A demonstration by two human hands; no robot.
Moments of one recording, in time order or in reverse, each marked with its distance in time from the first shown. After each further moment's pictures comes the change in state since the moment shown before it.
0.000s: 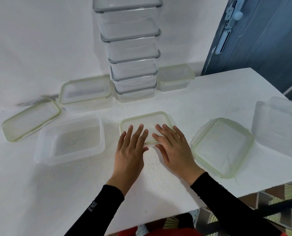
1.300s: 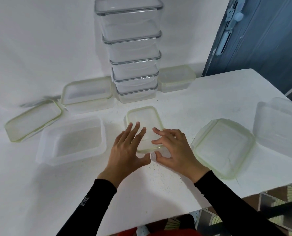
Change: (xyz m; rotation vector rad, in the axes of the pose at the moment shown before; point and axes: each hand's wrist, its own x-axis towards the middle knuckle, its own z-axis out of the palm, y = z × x) left_hand 0.010 -0.022 -0.008 -0.163 -0.088 0.041; right_hand 0.006 -0.003 -0.017 0.295 -0.124 0.092
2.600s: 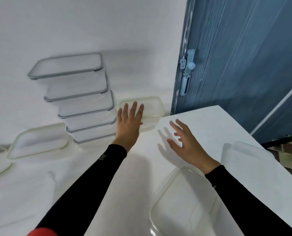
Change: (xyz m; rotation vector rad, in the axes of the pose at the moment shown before) left_hand 0.284 0.057 0.063 0.396 0.022 -0.062; right_hand 0.080 0.175 -0.152 0.271 -0.010 0.376
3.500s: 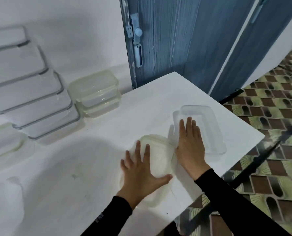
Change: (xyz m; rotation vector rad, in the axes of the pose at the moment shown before) left_hand -0.195 0.129 -0.030 -0.383 -0.718 0.034; right_hand -0.142 0.027 0.009 -0.702 0.258 0.460
